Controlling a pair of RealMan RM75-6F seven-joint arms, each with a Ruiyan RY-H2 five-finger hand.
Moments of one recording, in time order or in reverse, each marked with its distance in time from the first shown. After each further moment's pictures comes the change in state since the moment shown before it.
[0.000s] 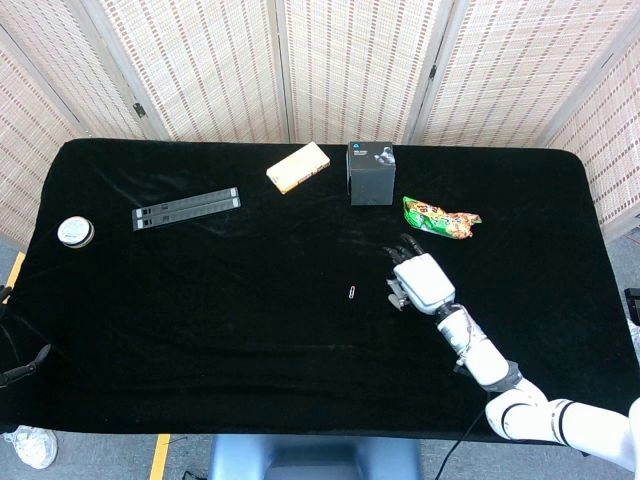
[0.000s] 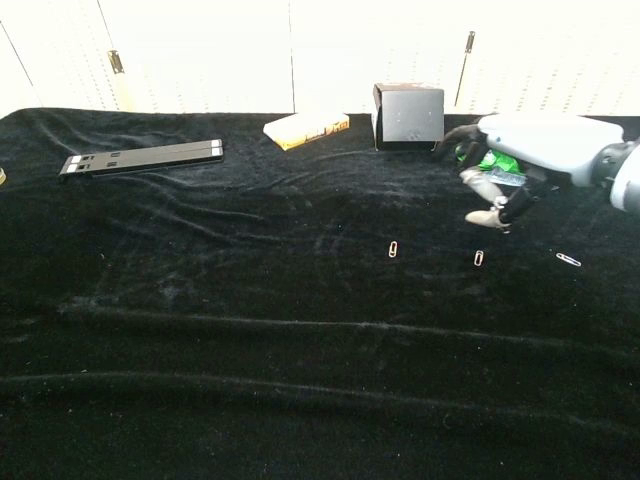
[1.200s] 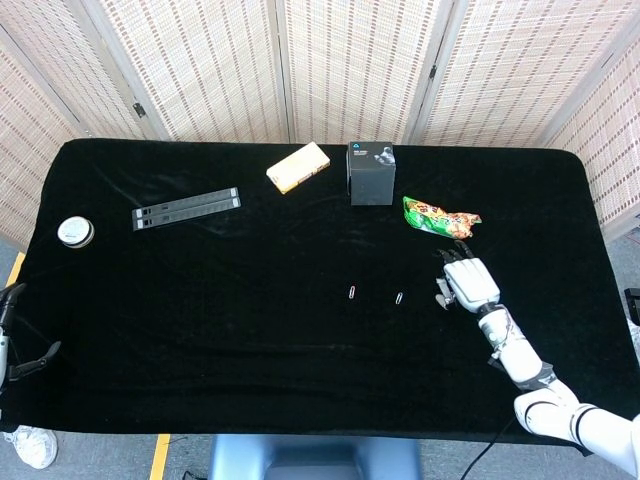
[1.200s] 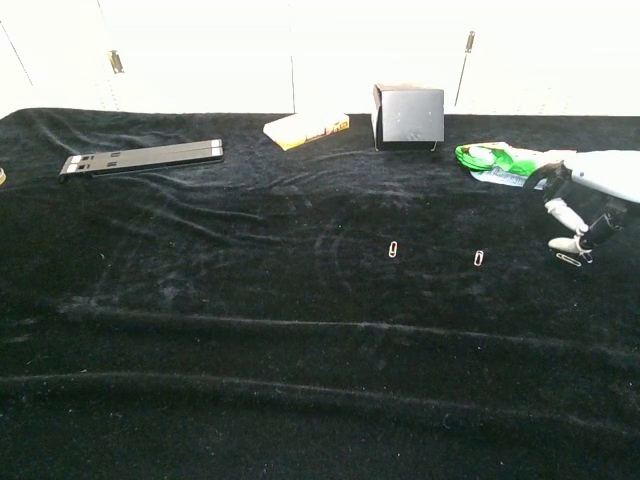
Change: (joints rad) left arm -0.036 -0.015 -0.004 -0.003 -0.038 -0.059 0.061; right arm -0.079 -0.037 -0.036 0.279 0.000 -0.083 0.175
